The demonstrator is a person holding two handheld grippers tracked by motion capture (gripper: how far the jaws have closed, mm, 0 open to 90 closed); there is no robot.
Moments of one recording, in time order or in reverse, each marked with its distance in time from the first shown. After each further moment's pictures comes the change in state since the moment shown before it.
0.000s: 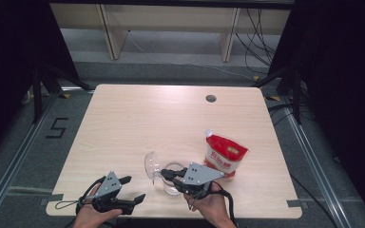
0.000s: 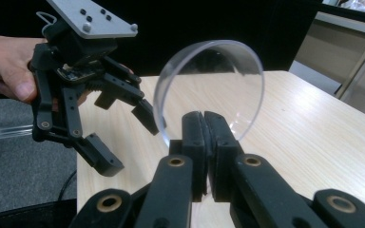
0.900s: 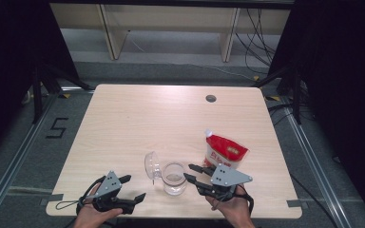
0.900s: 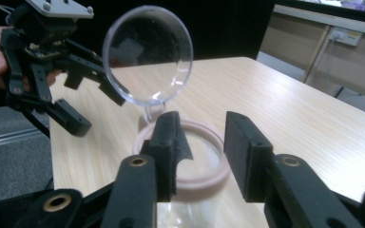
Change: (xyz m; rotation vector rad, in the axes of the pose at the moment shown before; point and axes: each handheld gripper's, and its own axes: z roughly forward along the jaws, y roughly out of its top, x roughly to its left) left arm -0.001 0.000 0.001 -0.007 0.012 -0.029; right arm -0.020 -0.029 -0.052 -0.011 -0.126 0.047
